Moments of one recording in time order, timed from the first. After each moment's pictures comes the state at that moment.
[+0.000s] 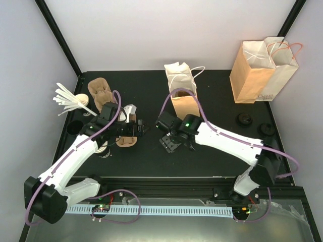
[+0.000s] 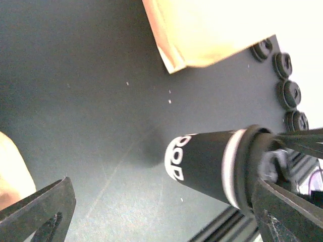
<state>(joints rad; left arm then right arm) -0.40 1.06 0.86 -0.61 0.46 -0.46 1.06 1.59 1.39 -1.07 0.21 0.30</state>
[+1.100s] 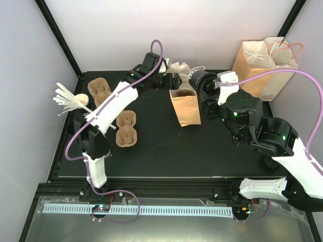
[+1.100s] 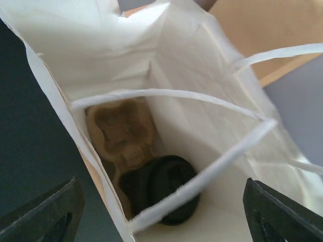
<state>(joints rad) -0.57 1.87 1.92 -0.69 0.23 -0.48 1.06 1.12 1.72 -0.94 0.74 0.19</state>
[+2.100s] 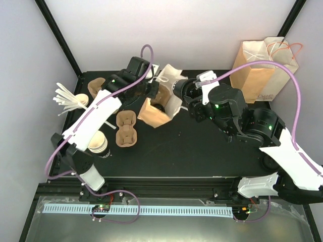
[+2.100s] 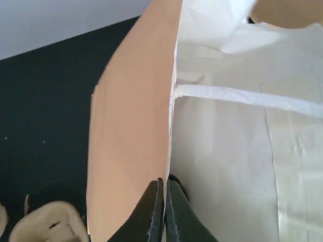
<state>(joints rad) -0.59 1.70 1.89 -0.93 -0.03 -0.20 1.06 1.24 1.83 -1.06 0.57 0.19</state>
